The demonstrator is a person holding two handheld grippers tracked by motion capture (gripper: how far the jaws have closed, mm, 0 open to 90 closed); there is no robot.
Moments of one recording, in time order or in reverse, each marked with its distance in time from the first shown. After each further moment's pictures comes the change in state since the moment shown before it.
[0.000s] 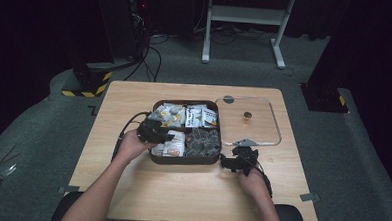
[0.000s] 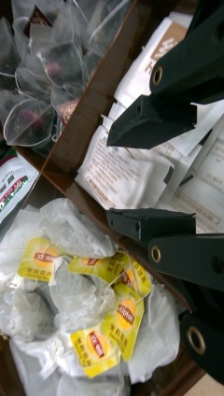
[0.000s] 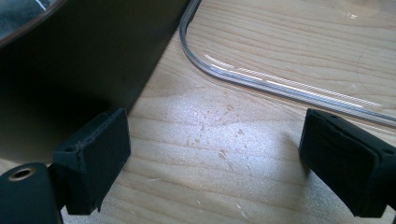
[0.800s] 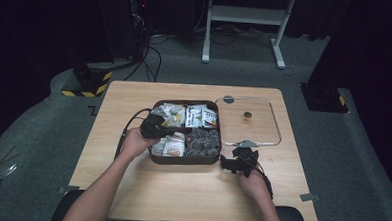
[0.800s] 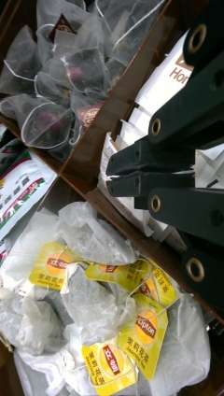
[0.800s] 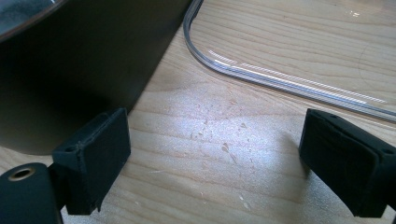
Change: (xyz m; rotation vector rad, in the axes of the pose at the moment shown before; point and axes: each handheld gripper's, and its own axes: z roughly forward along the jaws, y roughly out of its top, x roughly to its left) left arm 0.004 0.012 0.007 0.018 -0.055 -0.073; right arm 0.000 -0.002 -0.002 -0.001 0.007 -0.009
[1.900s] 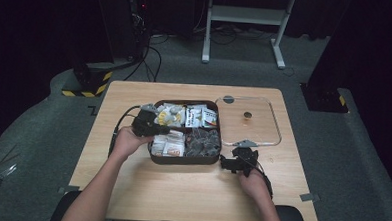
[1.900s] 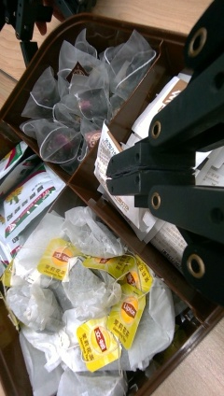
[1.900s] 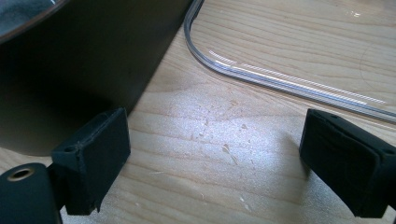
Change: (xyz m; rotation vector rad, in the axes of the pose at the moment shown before) left arm 0.006 -0.001 -0.033 -0.055 -0.057 -0.059; right arm 0.000 0.001 0.000 0.001 0.000 0.000
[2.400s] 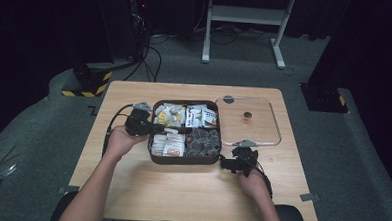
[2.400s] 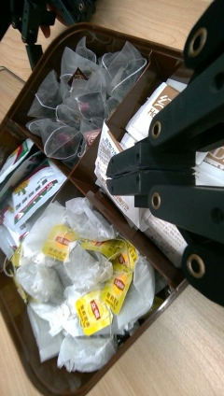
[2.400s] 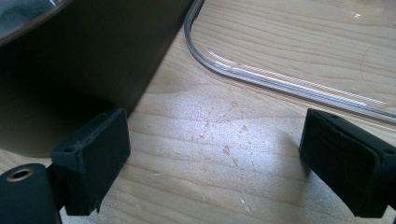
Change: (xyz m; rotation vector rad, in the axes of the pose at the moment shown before) left arm 0.001 -0.002 -0.021 -0.022 0.027 -0.006; right arm 0.000 0.001 0.001 -0.001 0.000 0.000
